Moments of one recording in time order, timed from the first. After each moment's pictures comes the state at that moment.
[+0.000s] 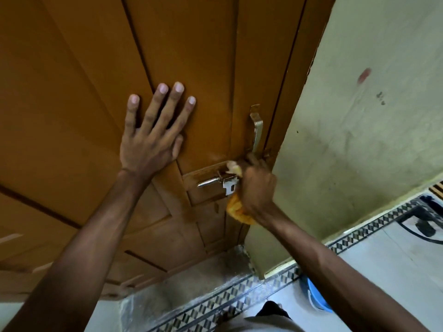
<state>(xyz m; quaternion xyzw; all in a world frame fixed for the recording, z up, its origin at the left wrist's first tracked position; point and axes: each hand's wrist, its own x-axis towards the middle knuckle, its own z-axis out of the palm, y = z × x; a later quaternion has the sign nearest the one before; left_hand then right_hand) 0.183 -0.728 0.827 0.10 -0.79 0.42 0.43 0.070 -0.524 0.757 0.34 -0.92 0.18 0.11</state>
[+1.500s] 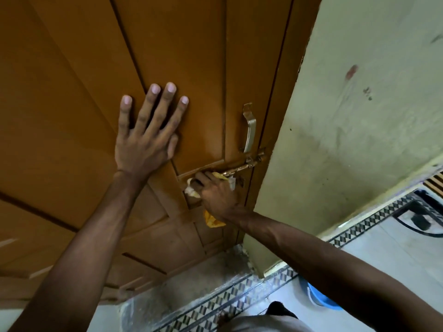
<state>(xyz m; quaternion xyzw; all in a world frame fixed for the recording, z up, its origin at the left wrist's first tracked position) 0.182 -0.728 0.827 0.10 -0.79 0.41 0.44 0.096 -0.567 0.712 0.61 -0.76 0.14 0.18</state>
